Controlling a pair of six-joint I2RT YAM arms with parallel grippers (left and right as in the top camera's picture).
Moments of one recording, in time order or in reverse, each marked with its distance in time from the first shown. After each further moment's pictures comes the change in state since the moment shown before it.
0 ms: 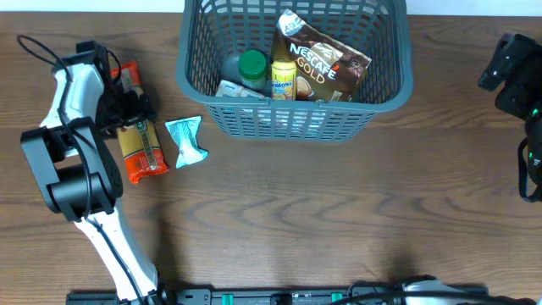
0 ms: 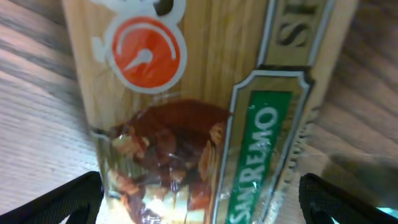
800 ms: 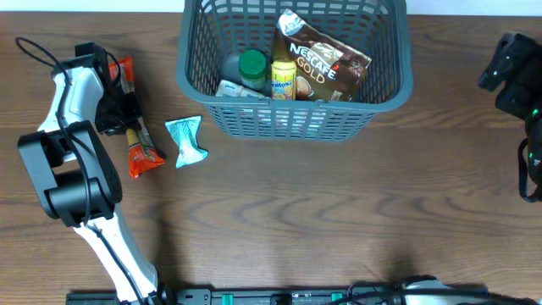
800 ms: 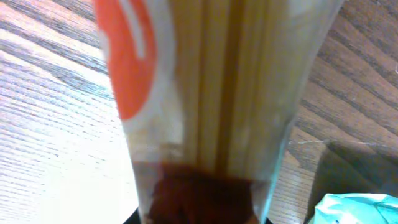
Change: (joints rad) left arm 0.000 -0.043 -0.051 0.027 0.001 -0.006; right arm 0.000 0.000 0.000 -0.001 0.000 0.000
